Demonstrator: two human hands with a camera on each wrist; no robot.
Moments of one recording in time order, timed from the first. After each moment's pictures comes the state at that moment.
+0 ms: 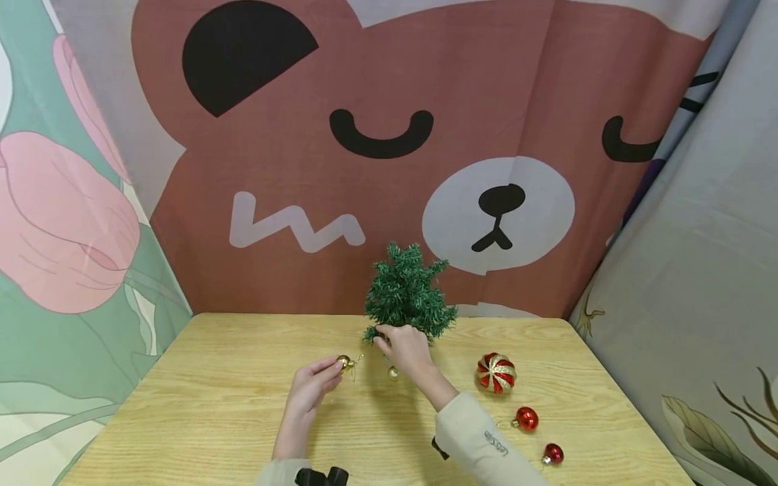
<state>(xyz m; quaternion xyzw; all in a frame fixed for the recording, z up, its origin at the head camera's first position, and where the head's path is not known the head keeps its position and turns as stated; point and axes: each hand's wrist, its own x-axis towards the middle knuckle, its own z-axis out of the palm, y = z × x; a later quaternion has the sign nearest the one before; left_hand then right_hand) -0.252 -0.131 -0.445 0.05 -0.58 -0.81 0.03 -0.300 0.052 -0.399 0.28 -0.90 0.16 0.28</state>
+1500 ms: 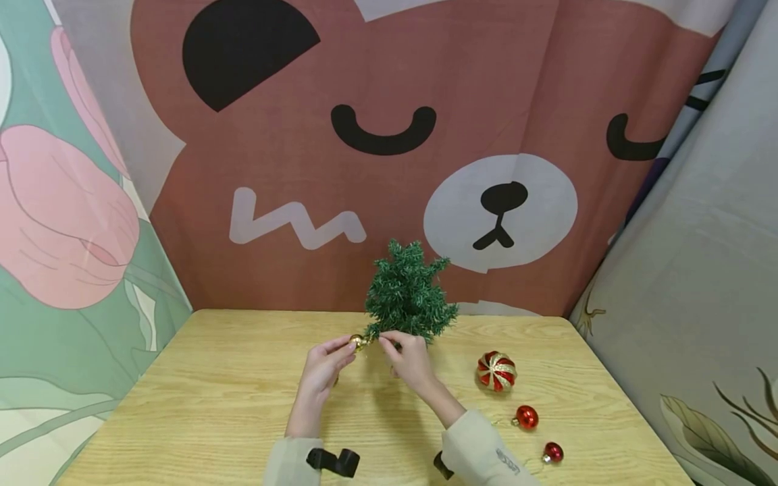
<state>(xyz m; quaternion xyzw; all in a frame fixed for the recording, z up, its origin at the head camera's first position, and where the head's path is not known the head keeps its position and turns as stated) -0.269 -0.112 -0.420 0.02 -0.57 -0.82 0.04 -0.285 0.055 -0.412 0.29 -0.80 0.47 0.21</state>
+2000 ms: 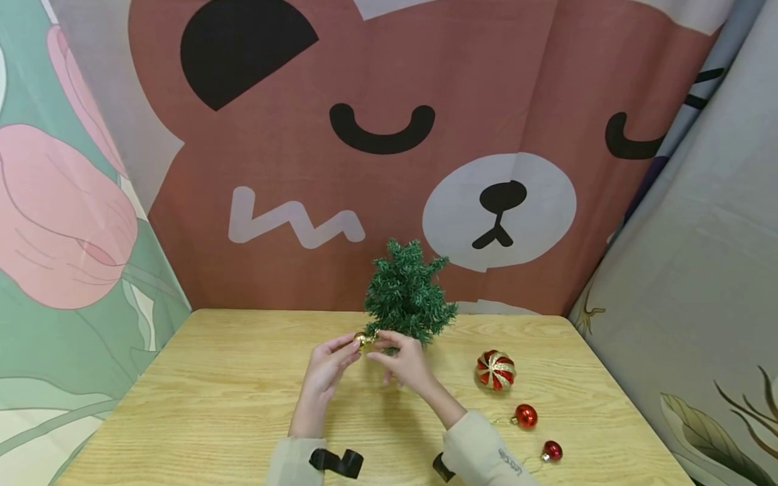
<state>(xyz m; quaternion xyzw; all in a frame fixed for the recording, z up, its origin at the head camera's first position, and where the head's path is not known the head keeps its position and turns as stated) -0.267 -0.105 -0.417 -0.01 -0.54 -0.84 0.04 -0.283 0.055 -0.415 0.24 -0.79 0.57 0.04</state>
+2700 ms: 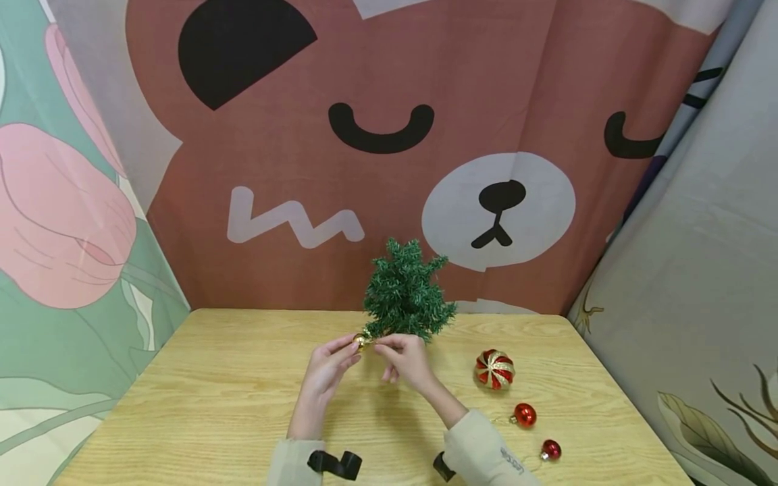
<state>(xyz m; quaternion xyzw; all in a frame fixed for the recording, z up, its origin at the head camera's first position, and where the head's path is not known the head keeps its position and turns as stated) -0.263 -0.105 -0.419 -0.01 -0.52 -0.86 0.03 -0.271 0.058 -0.395 0.25 -0.75 0.60 0.06</state>
